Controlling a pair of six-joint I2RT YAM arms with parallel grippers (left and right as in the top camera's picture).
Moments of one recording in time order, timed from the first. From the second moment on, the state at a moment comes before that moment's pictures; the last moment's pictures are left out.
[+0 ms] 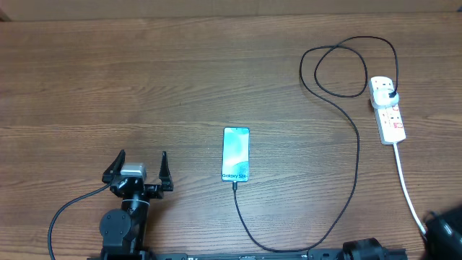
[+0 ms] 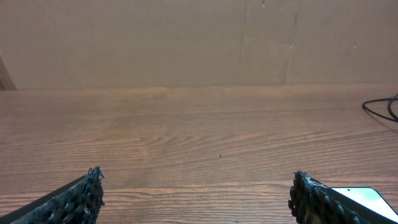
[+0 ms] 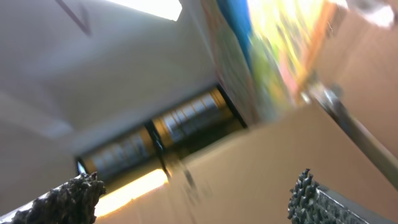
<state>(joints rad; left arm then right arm) -0.03 0.01 0.01 -0.07 0.02 -0.02 0.15 0.07 0.58 0.38 0.31 0.35</state>
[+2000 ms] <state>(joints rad) -0.03 0.01 0.01 -0.07 0.02 -0.02 0.15 0.07 0.02 0.00 0.34 0.36</state>
